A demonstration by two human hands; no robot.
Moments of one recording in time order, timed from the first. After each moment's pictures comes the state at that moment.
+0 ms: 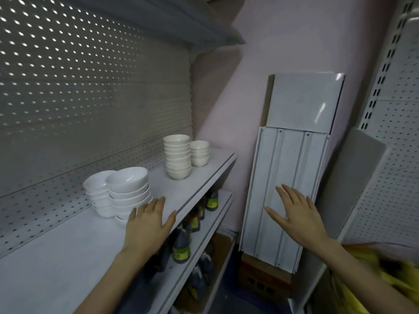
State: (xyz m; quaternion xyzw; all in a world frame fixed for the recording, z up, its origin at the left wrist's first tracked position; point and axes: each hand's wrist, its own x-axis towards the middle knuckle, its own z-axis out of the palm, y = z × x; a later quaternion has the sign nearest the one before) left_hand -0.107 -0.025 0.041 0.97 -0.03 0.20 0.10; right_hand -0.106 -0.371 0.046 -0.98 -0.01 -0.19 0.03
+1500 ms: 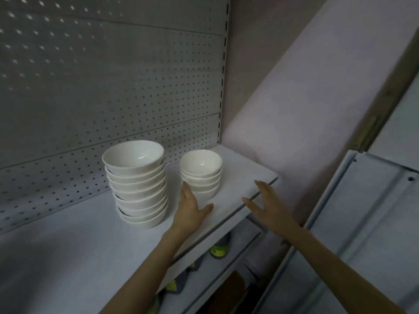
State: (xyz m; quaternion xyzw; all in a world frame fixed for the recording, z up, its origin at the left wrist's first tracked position) left_hand 0.402 -0.171 -0.042 0.86 0.11 0.13 0.47; right_hand 0.469 -0.383 -0.017 -0.91 -0.21 0.02 0.36
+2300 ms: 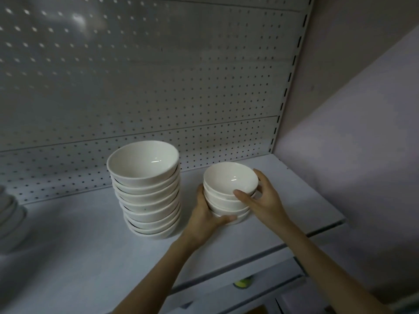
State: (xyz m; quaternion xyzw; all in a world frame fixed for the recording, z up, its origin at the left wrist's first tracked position) left_hand 0.461 -0.153 -0.061 0.76 0.16 0.24 0.59; right_hand 0.586 -0.273 -0.027 -0.72 -0.37 0.11 0.58
